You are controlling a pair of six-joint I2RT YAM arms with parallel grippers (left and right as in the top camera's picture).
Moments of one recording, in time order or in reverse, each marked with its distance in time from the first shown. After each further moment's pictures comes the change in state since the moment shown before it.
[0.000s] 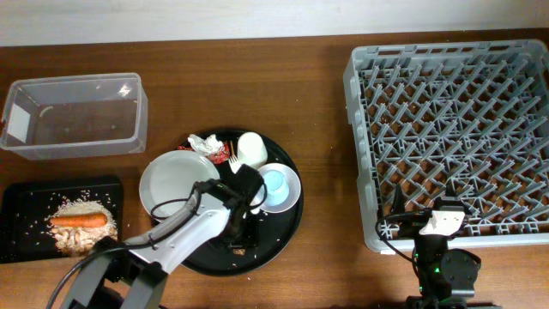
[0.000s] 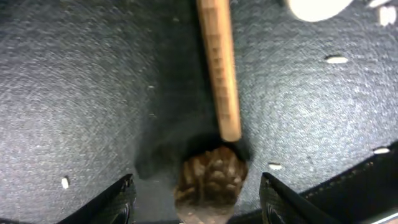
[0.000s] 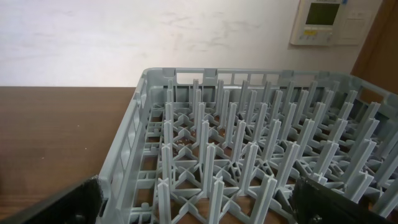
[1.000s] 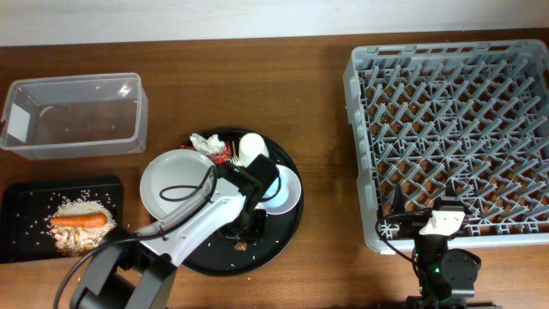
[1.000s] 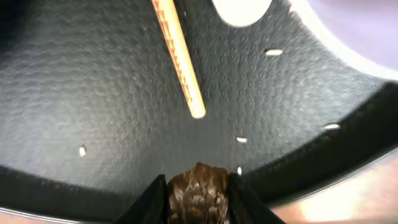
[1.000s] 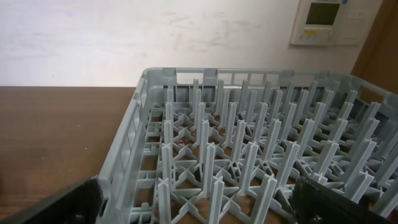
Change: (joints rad) left arm -0.051 0.073 0.202 -0.226 -0.037 0.029; right arm 0.000 0.000 0.000 0.000 0.000 0.000
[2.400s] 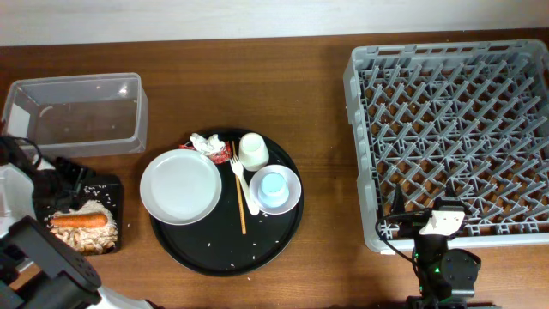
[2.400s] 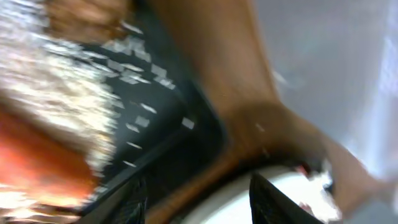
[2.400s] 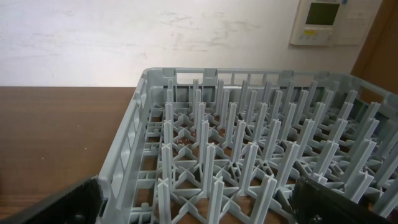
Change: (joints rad) left arm 1.299 0.122 0.270 0.129 0.361 0.058; right arm 0.000 0.000 0.000 0.000 0.000 0.000
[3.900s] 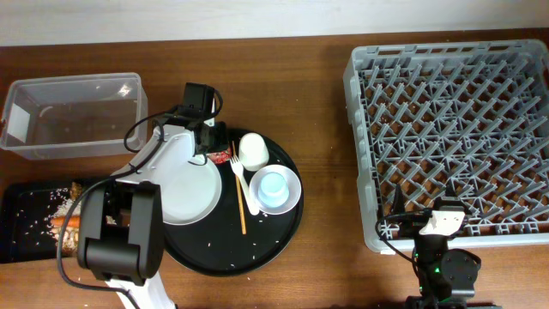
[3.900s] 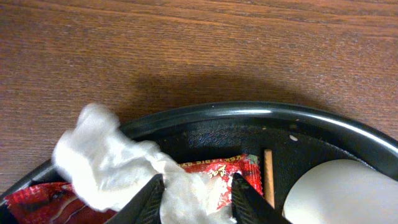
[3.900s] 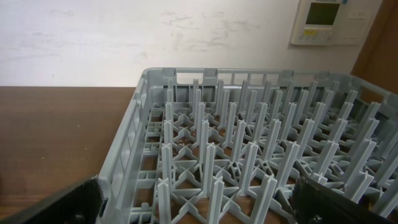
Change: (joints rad) left arm -0.867 0.136 -0.021 0.423 -0.429 0.173; right arm 0.000 0.000 0.000 0.000 0.000 0.000
